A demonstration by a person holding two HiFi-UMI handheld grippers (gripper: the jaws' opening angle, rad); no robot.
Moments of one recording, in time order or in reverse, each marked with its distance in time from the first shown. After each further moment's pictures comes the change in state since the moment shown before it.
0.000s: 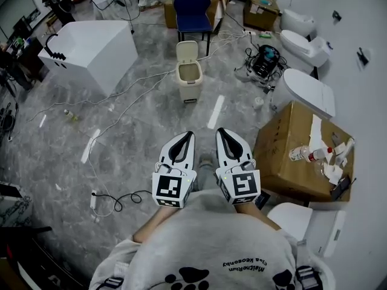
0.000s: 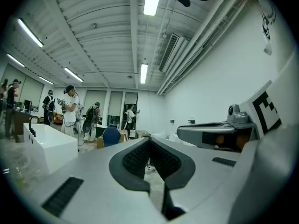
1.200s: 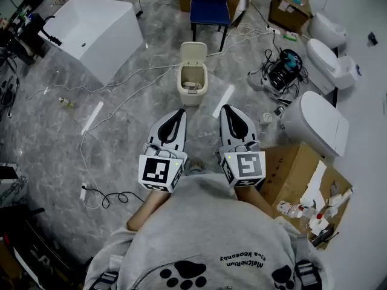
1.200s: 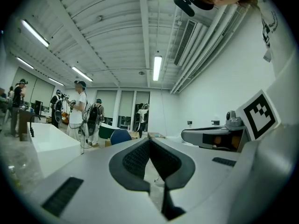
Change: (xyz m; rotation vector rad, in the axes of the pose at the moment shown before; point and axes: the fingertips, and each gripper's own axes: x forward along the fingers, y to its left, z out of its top) left arm 0.348 0.158 0.017 -0.039 -0.010 0.146; right arm 0.336 -0.232 -0.014 0.049 0.027 0.107
